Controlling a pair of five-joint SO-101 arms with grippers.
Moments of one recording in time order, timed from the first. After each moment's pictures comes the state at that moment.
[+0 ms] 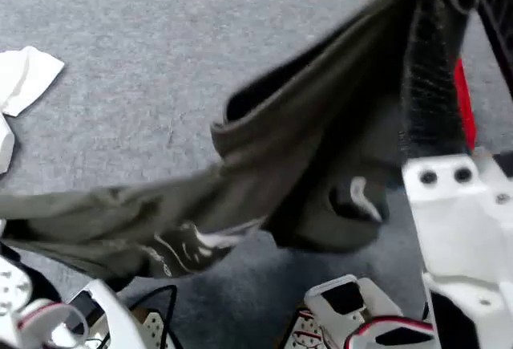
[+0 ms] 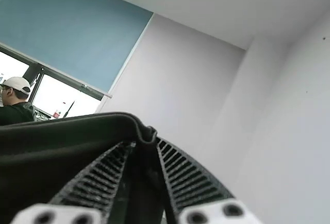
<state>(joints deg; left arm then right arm) -51.1 -70.4 -14.5 90.9 -12.9 -22.5 -33.3 -52.9 61.8 21.5</state>
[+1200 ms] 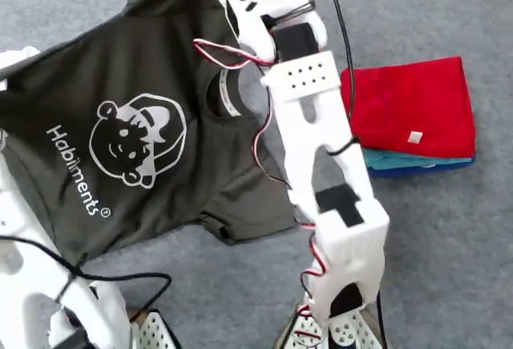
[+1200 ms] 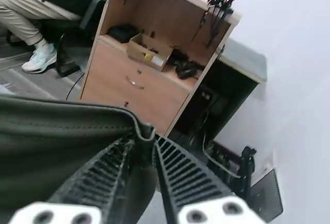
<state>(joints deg) -41.8 -37.6 30.9 36.4 -7.6 -22.5 25.3 -45.5 37.1 15.6</state>
